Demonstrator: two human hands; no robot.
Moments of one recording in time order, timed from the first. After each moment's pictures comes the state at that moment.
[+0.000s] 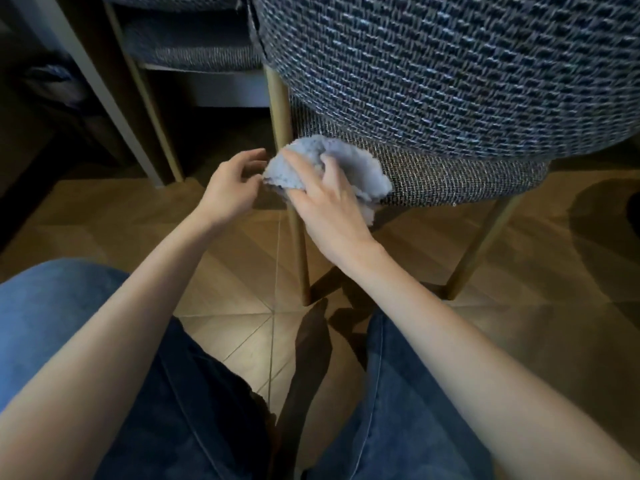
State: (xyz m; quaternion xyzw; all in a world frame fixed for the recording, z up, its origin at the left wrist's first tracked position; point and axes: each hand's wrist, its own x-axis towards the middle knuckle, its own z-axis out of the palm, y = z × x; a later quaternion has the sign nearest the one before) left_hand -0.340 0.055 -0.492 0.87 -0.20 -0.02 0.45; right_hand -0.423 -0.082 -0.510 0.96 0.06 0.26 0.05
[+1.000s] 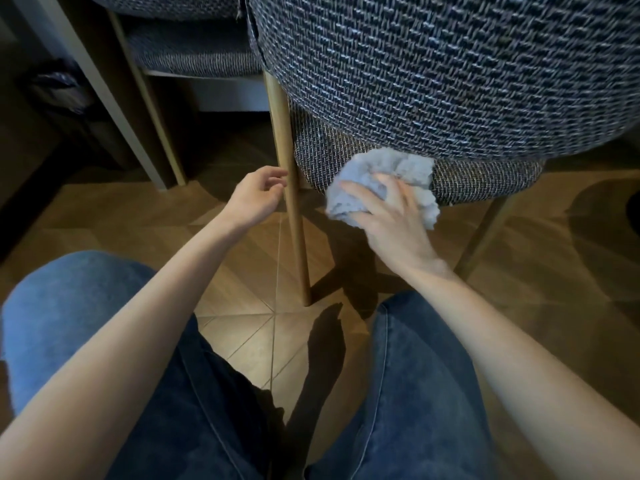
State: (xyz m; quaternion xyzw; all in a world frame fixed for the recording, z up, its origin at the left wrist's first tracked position) left_hand -0.347 0.036 -0.495 0.87 -0.17 -0.11 0.45; right_hand -0.456 -0.159 -0.531 0.97 0.09 0.24 0.05
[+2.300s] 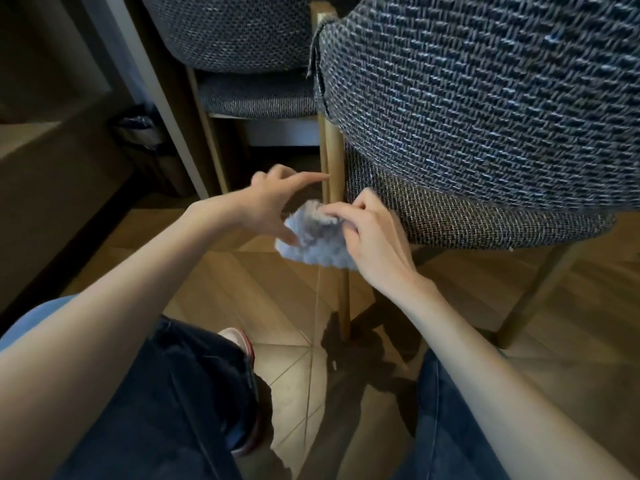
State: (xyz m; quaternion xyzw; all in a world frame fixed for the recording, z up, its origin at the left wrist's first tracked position) left_hand -0.318 0.089 -0.428 0.94 -0.32 -0.10 0.08; right_hand -0.414 -0.071 -0.484 0.93 0.03 0.23 -0.29
